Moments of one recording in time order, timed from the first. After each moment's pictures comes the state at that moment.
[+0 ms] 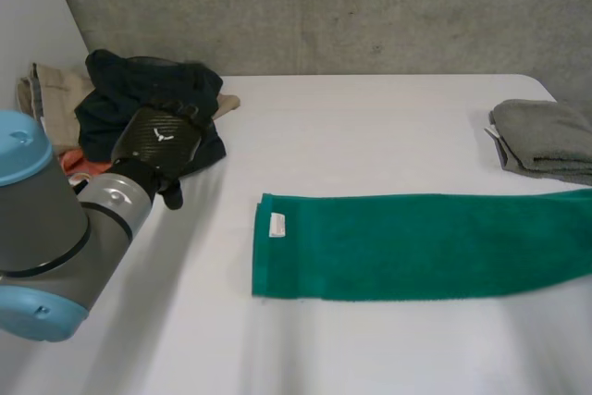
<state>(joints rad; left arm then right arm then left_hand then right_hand) 4.32 -1.82 -1.67 3.37 -1.52 3.75 1.21 -1.29 1.84 -0.31 1.38 2.13 0.20 0.20 0.20 0.20 0.04 1.10 1.18 1.18 1.19 0.98</state>
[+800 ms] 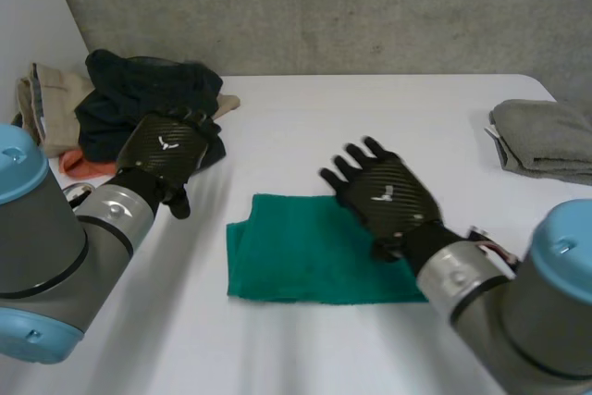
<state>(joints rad) 4.29 -1.79 -1.72 3.39 -1.51 3.71 2.07 -1.37 1.90 -0.37 1.32 2.60 0.20 0.20 0.20 0.20 0.04 0.22 0.20 0.20 0.20 0.04</state>
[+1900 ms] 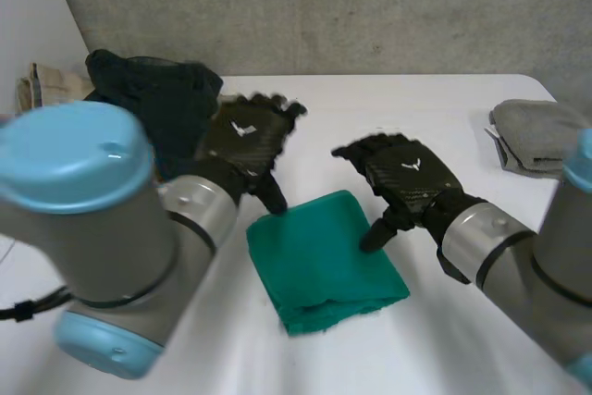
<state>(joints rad) 3.98 -1.92 -1.43 3.23 -1.69 3.27 2.02 -1.35 1.69 -0.07 1.27 3.02 0.20 0.20 0.20 0.20 0.04 0.22 0.20 0.20 0.20 0.04</state>
